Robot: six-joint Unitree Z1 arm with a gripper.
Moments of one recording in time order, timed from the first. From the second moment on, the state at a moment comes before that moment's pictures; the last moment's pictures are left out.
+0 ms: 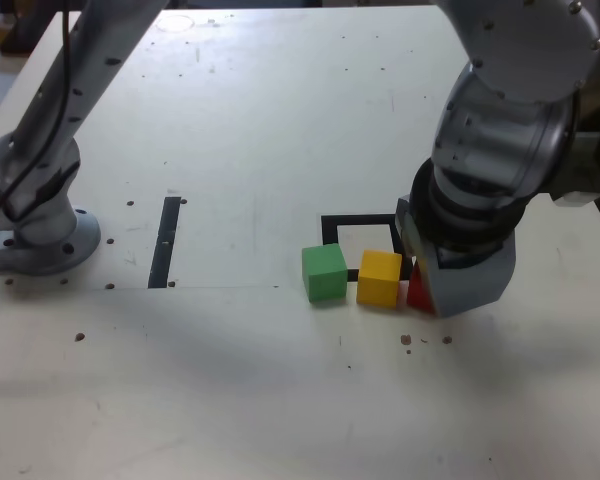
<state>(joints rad) -0.37 2.29 -1.86 1.25 0.44 0.87</state>
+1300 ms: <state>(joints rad) -0.25 2.20 -2.04 1.56 0.36 0.61</state>
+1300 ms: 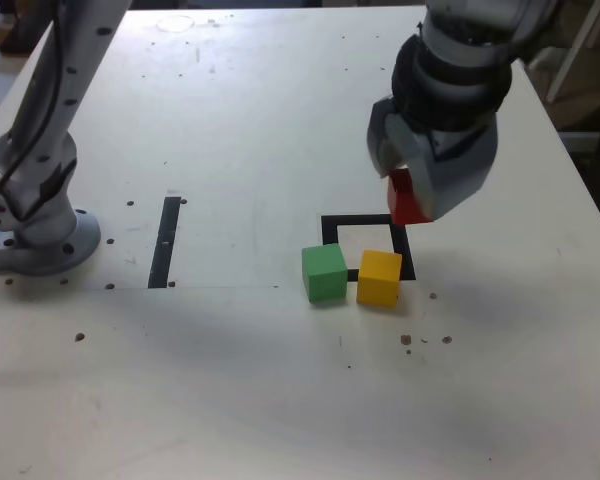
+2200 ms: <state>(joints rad) -0.07 2.21 -1.88 1.55 0.20 -0.03</state>
